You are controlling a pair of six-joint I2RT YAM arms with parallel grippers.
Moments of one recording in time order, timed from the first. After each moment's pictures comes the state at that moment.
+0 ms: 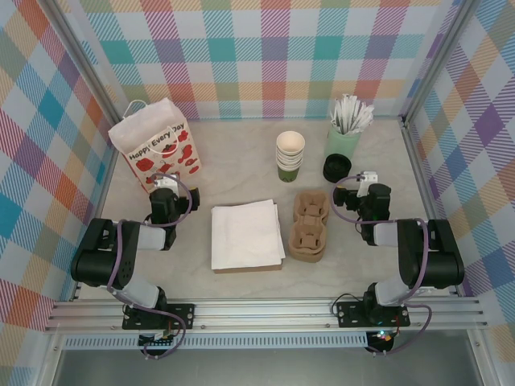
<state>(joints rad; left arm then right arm) -0.09 1.56 0.40 0.73 -0.15 -0.11 0.00 1.53 0.40 0.68 -0.09 0.05</state>
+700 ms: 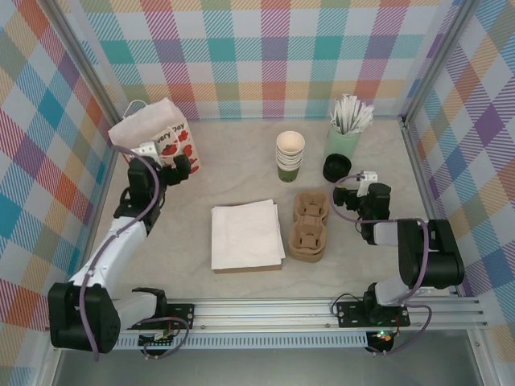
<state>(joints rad) -0.10 1.12 0.85 -0.13 -0.07 -0.35 0.00 1.50 0.44 0.58 -0.09 0.05</state>
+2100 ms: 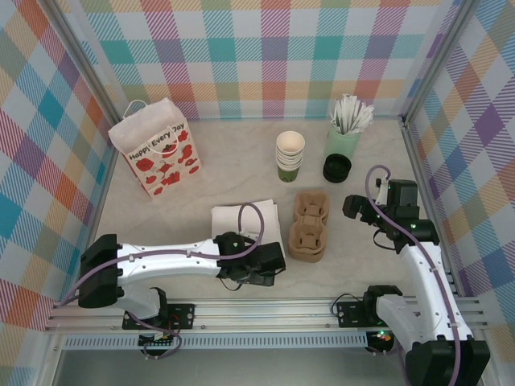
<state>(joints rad) -1.33 1.47 1.12 -1.07 -0.22 -1.19 0.01 0.85 0.76 -0.75 -0.14 0.26</state>
